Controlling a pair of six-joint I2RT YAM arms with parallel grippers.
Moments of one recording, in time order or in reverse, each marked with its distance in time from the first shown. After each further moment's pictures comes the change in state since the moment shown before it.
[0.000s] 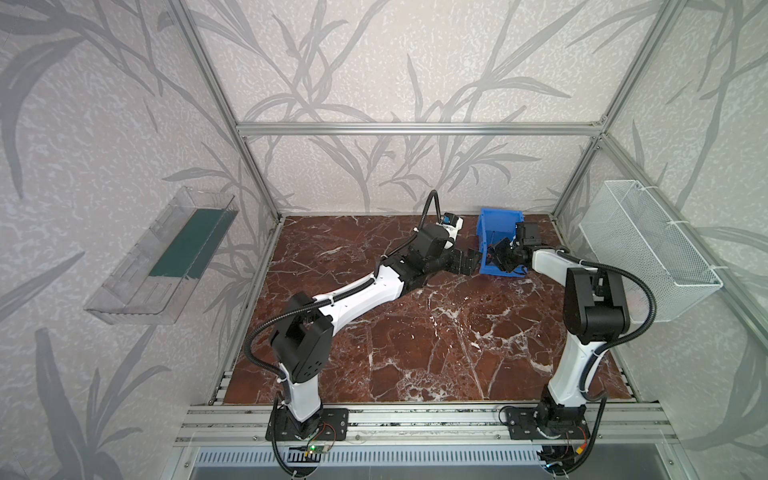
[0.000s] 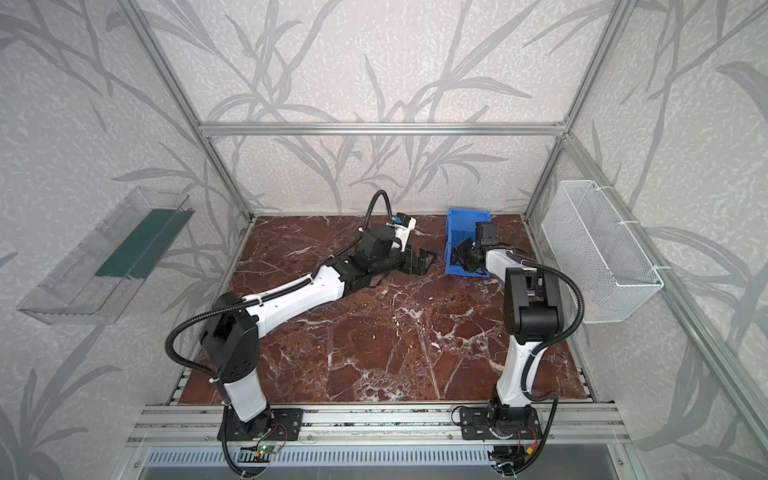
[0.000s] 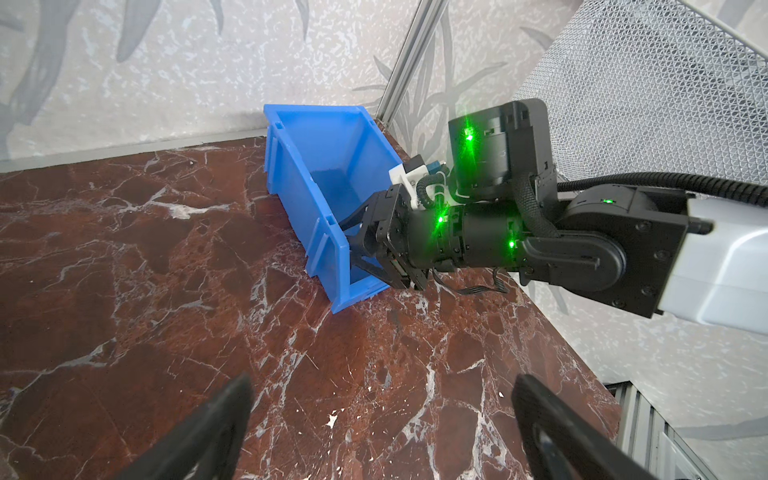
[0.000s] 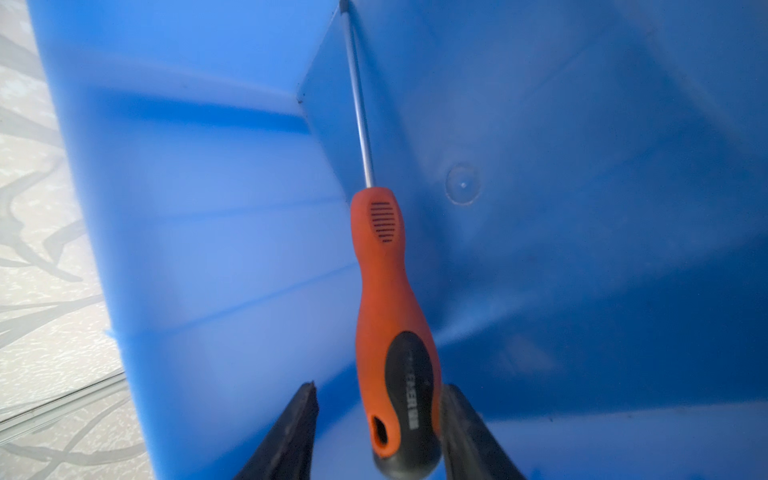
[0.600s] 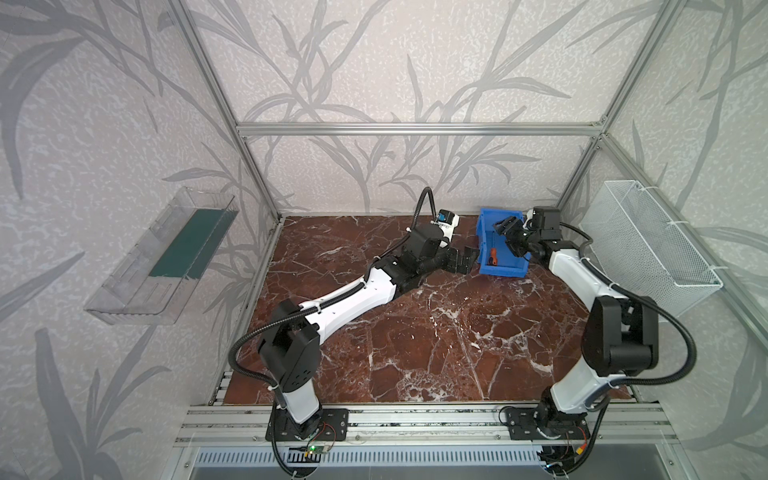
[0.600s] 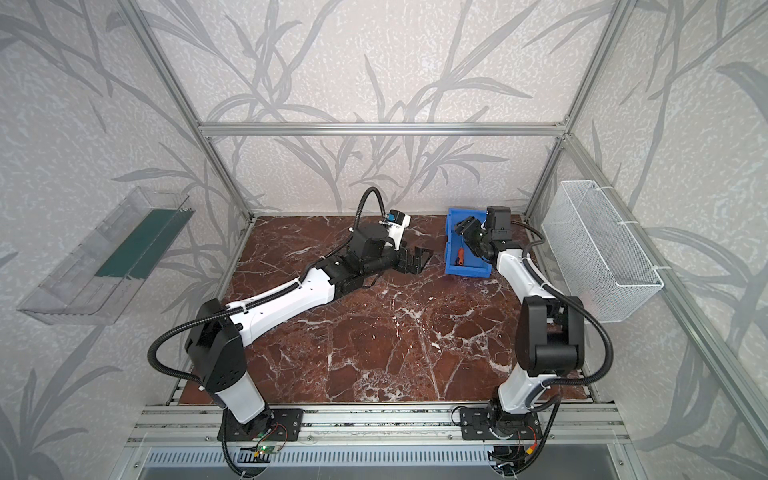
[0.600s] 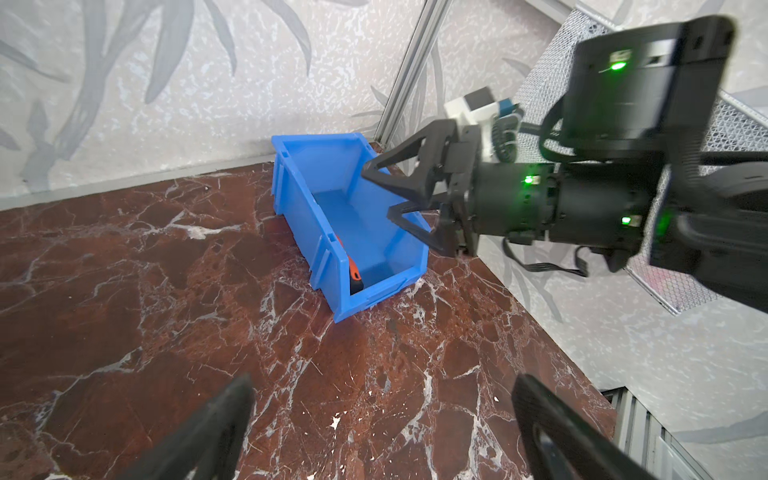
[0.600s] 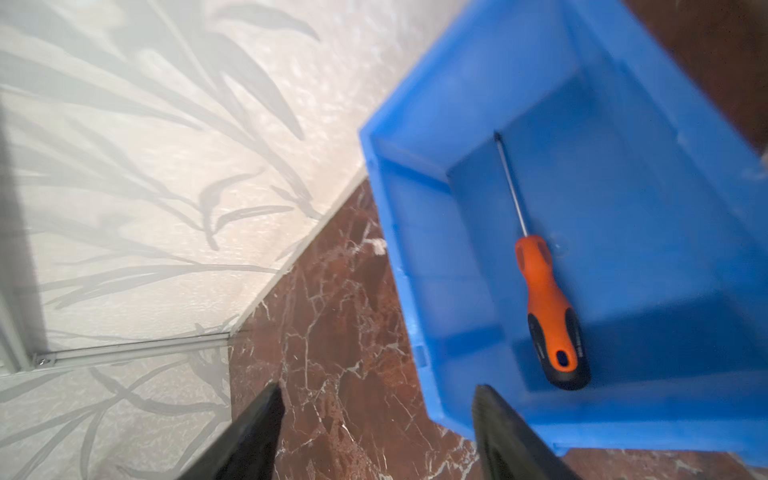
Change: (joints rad) left arm 0.000 -0.093 -0.037 0.003 -0.043 0.034; right arm 0.000 -0.327 -0.017 -0.008 0.033 -0.146
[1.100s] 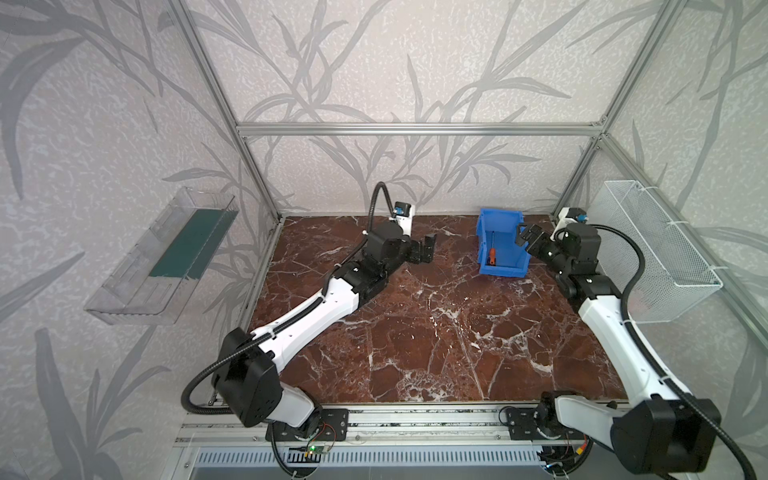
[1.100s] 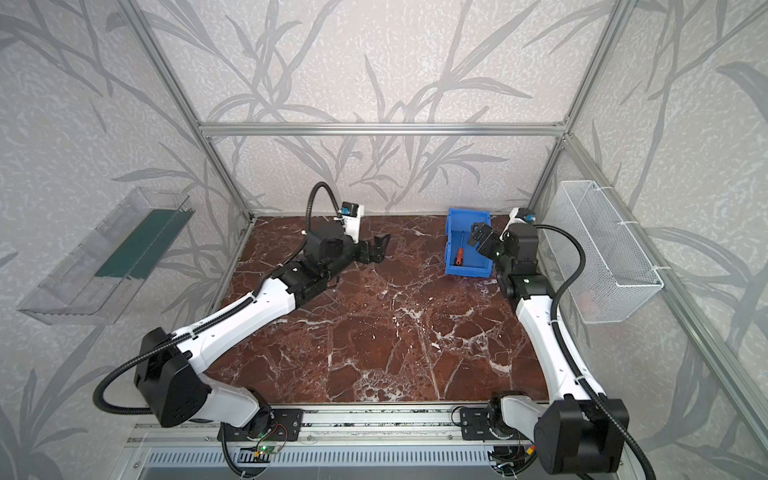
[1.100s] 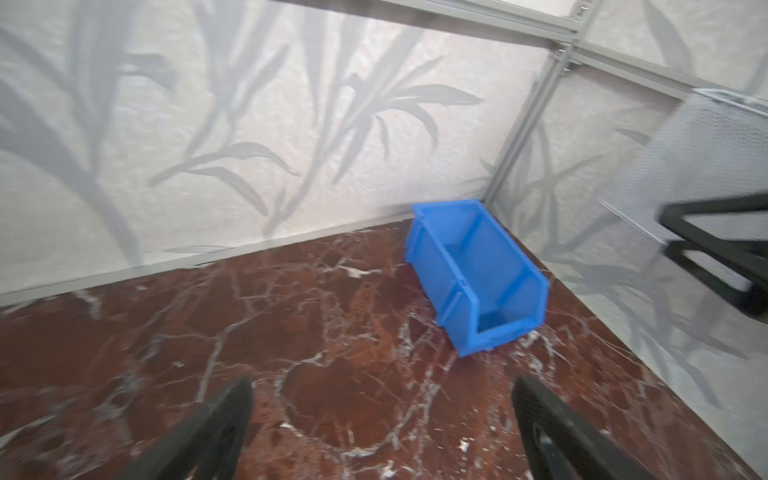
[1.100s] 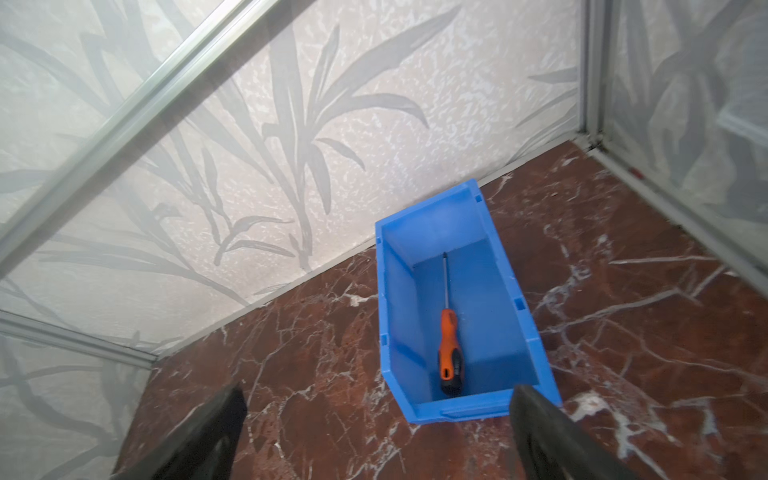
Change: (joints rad) left arm 0.189 -0.286 -0.240 0.027 -0.227 0.117; right arm 0.028 -0.492 -0.286 -0.001 0.277 -0.343
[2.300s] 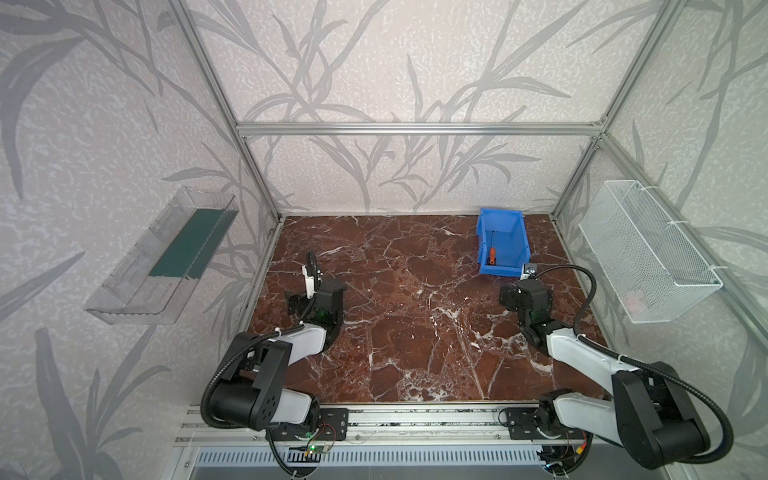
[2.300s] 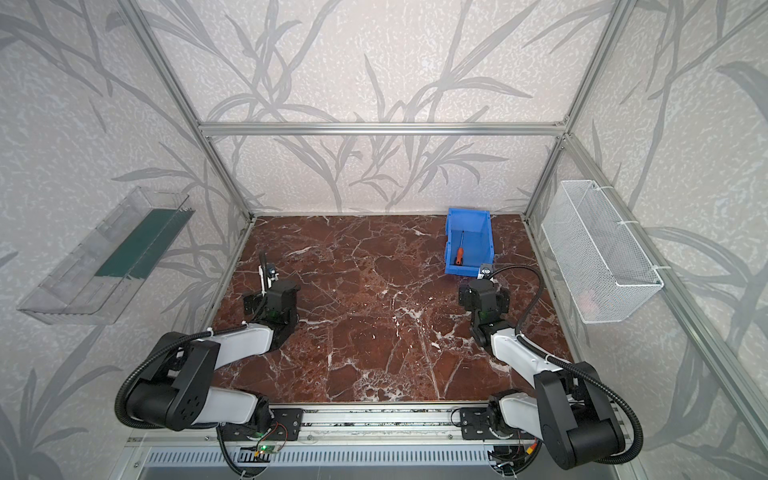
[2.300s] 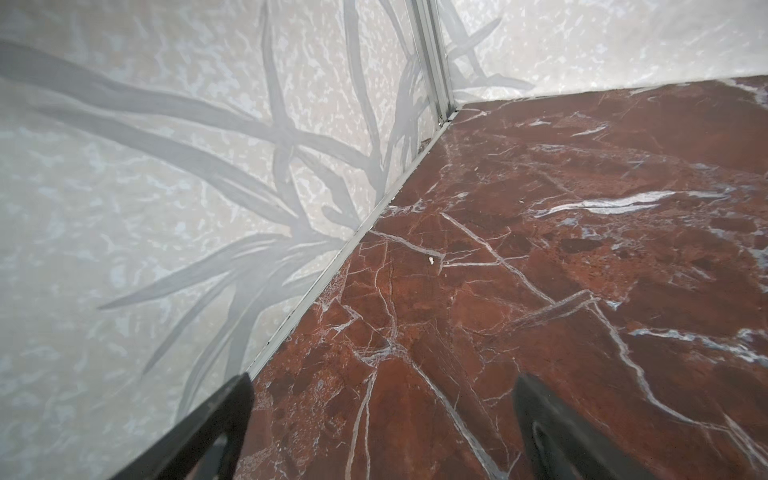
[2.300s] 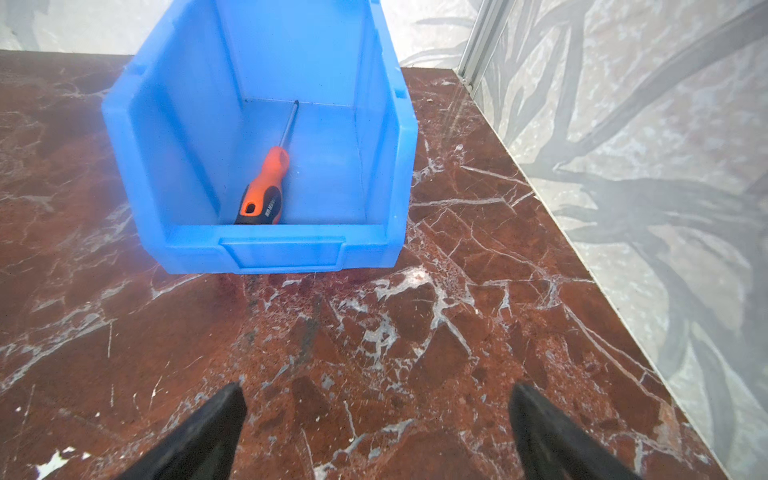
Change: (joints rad) left arm 0.376 -0.006 -0.768 0.540 -0.784 0.197; right arm 0.194 0.084 -0.561 0.437 0.507 -0.375
